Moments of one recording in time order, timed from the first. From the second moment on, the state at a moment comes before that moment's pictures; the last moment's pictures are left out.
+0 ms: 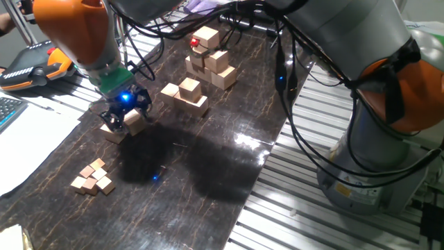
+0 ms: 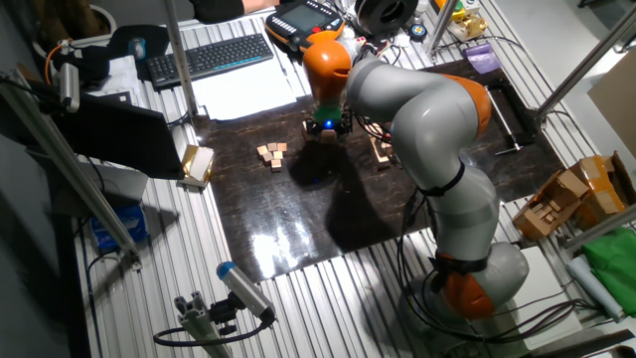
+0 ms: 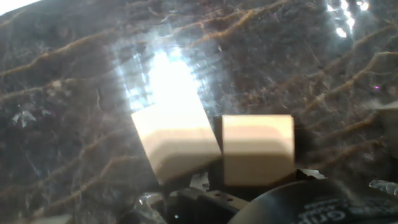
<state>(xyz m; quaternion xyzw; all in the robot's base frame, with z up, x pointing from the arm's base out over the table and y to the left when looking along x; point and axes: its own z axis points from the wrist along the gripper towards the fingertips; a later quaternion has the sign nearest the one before) 0.631 0.126 0.053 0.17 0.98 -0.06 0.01</state>
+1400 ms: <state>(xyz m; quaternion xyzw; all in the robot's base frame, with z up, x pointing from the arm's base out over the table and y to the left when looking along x) 0.646 0.106 0.064 0.16 0.99 -0.06 0.01</state>
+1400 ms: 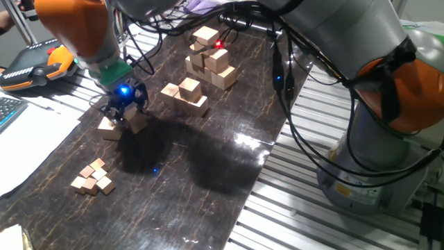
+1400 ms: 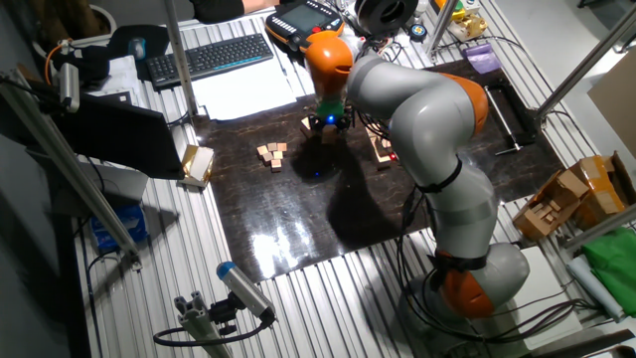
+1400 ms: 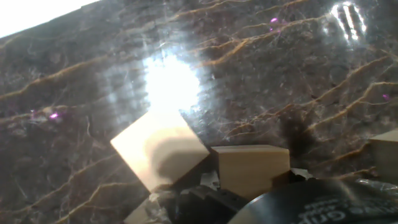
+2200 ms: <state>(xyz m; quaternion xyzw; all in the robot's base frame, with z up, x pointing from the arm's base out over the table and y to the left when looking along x) 0.653 0.032 0.135 0.04 0.99 -0.11 -0.02</state>
